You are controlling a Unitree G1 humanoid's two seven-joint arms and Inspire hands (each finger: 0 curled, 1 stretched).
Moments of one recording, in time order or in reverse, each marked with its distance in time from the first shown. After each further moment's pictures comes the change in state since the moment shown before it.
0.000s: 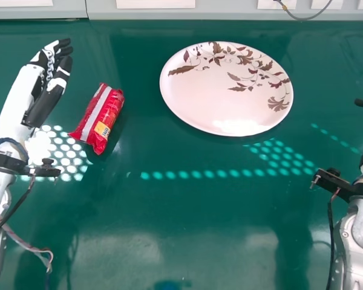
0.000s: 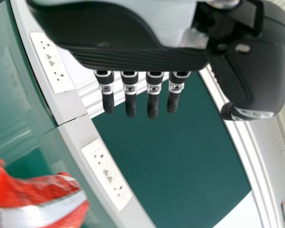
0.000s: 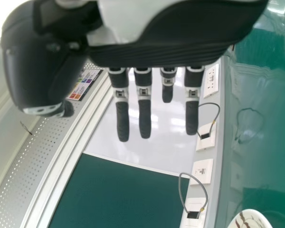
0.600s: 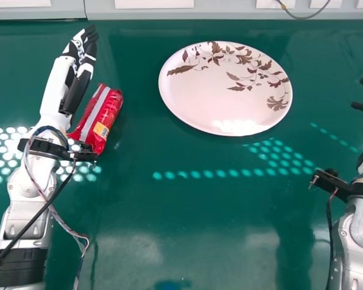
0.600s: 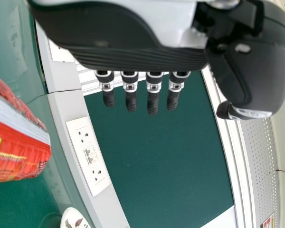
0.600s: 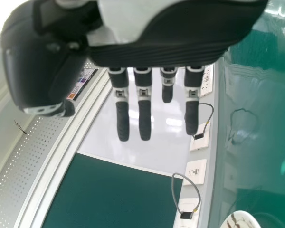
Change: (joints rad) left arm -0.109 -0.139 -0.072 0.126 -0.006 -0.048 0.041; right arm -0.003 -0.003 0.000 0.020 -0.006 -0.002 0.001
